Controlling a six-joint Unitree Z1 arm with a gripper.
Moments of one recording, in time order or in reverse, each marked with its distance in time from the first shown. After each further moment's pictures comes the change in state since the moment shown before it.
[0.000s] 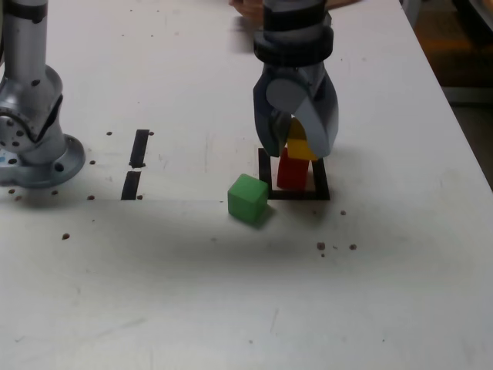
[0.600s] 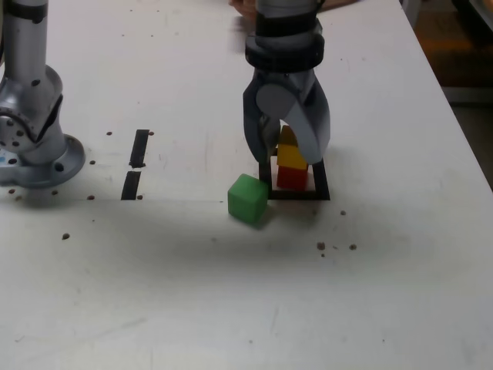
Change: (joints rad) arm 0.001 0.000 0.029 0.015 -0.033 0.000
